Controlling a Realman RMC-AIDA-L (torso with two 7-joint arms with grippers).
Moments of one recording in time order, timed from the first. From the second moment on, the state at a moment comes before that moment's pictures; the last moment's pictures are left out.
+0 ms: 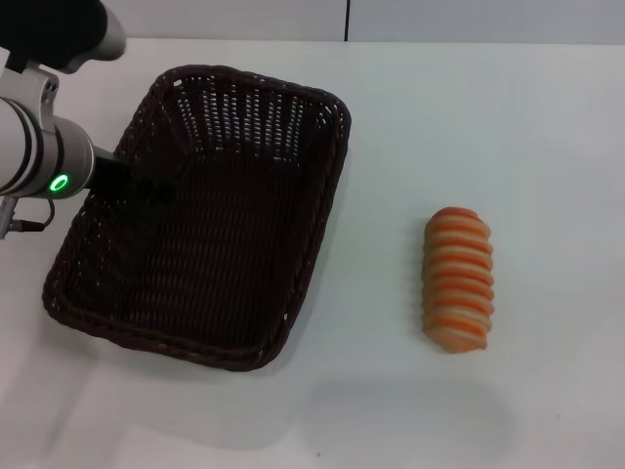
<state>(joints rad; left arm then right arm) -0.34 -2.06 -1.50 -1.58 2.89 -1.18 0.14 0.18 2.08 0.24 0.17 -1.16 -1.70 0.10</state>
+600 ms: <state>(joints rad) -0.49 -2.06 -1.70 -1.47 2.67 -1.28 0.63 0.19 2.08 0.24 0.17 -1.17 -1.71 0.10</state>
